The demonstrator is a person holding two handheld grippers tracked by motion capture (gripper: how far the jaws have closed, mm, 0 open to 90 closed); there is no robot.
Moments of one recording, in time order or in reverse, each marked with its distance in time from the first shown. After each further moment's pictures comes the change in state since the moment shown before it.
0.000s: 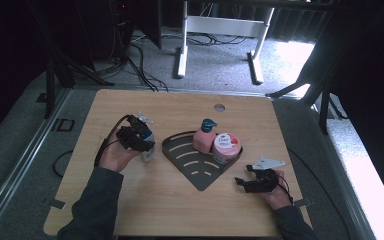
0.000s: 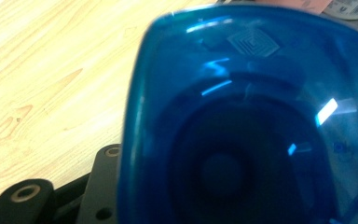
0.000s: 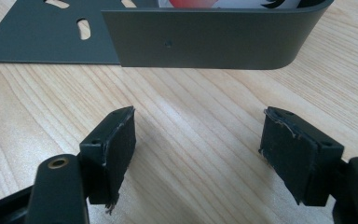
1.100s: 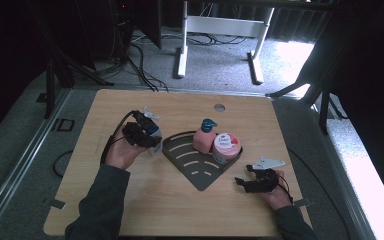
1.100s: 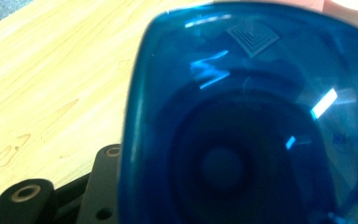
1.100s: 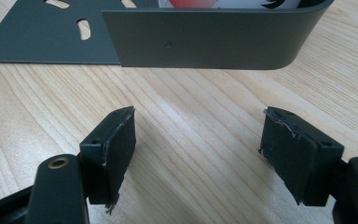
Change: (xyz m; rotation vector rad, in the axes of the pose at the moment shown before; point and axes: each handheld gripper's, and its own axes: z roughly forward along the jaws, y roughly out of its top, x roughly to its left) left arm -0.013 0.019 -0.006 -0.066 -0.006 0.014; right arm 0.000 0.000 0.000 -0.001 0.001 0.000
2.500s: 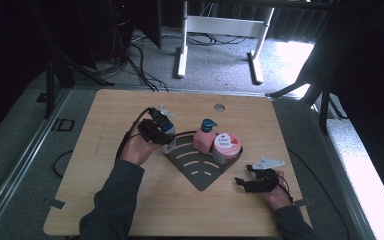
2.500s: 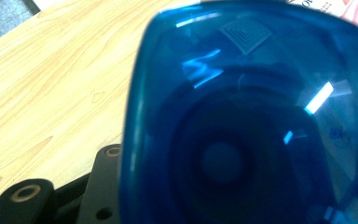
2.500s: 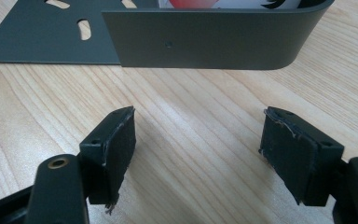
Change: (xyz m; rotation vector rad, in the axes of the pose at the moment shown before) left arm -0.020 0.027 0.018 -0.023 -0.027 0.034; right arm 0.000 0.000 0.000 -0.001 0.002 -0.001
